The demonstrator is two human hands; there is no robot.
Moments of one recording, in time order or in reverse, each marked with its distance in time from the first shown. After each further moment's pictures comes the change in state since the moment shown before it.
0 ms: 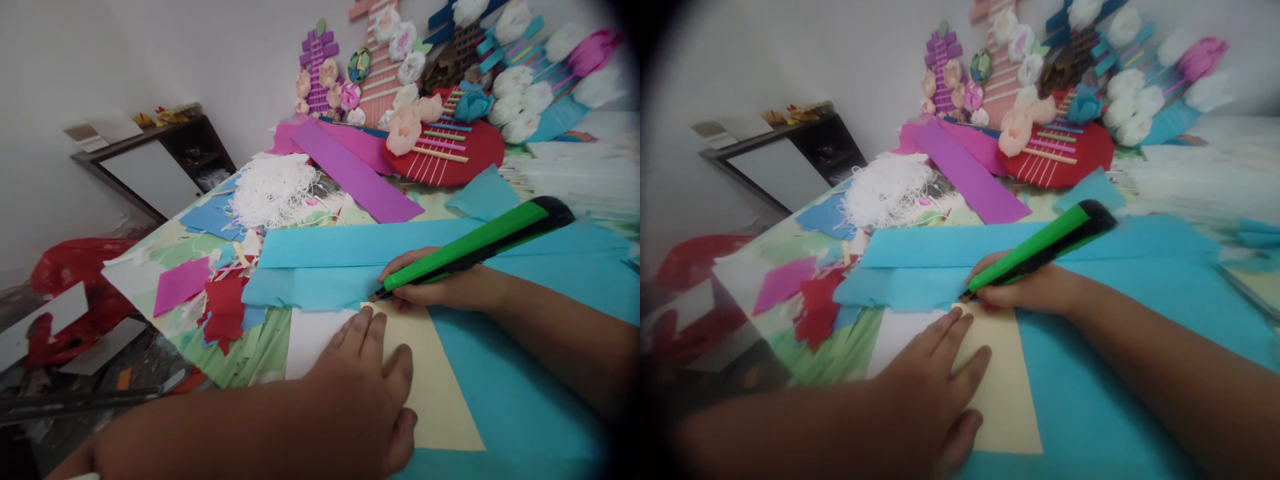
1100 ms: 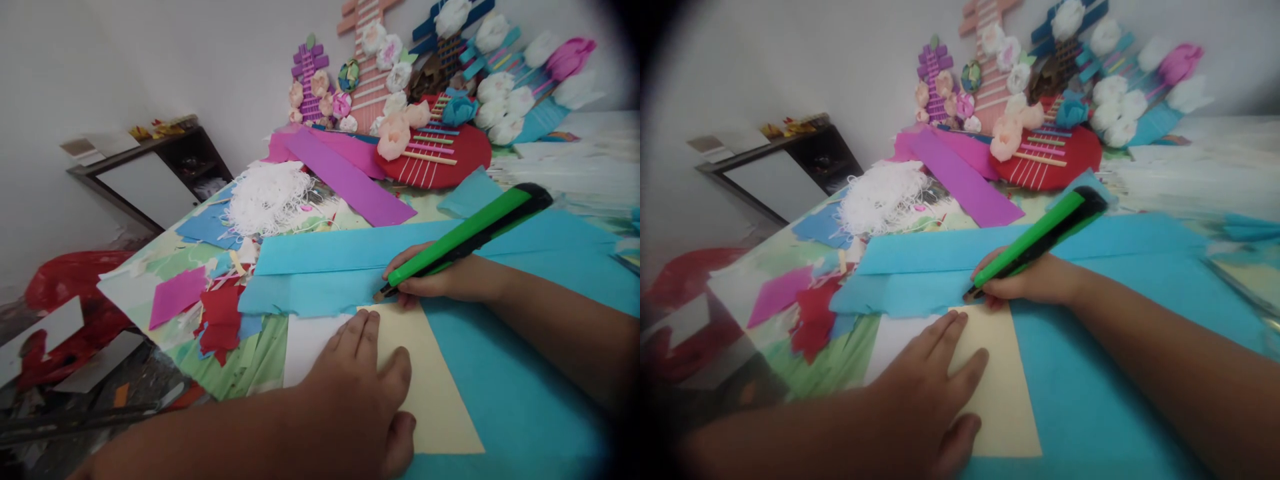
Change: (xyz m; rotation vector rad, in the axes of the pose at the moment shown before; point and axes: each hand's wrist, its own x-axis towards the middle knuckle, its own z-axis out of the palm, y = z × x) left_hand 0.001 -0.001 0.002 -0.080 -0.038 -0.043; right_hand 0.000 0.012 -0.014 0.105 -0.030 0.006
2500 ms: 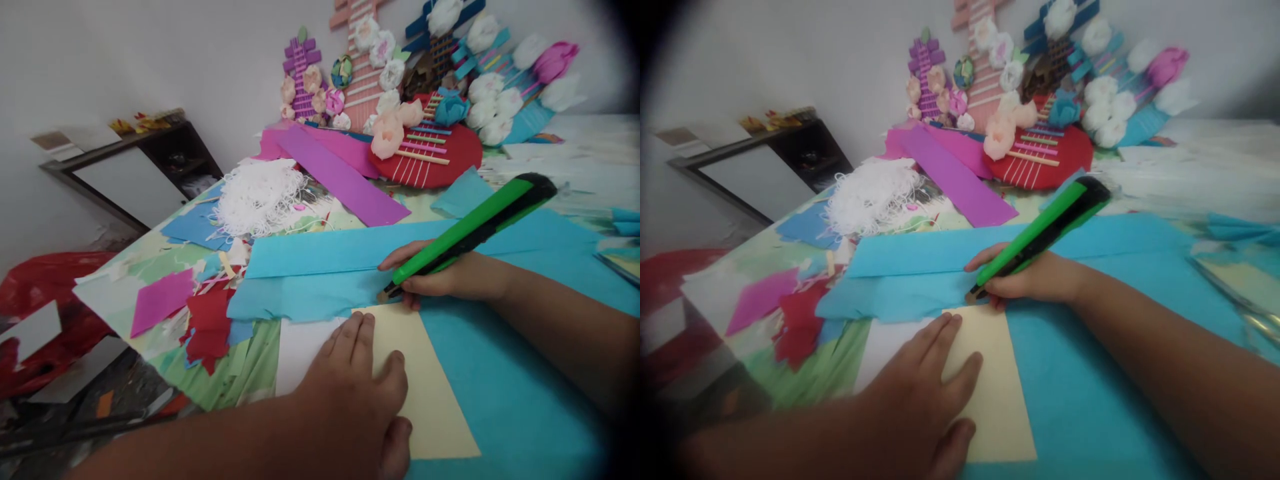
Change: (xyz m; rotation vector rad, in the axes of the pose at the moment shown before) left_hand 0.001 -0.003 0.005 -0.030 0.033 -0.004; right_hand -0.005 -0.004 -0.006 0.010 0.019 0.058
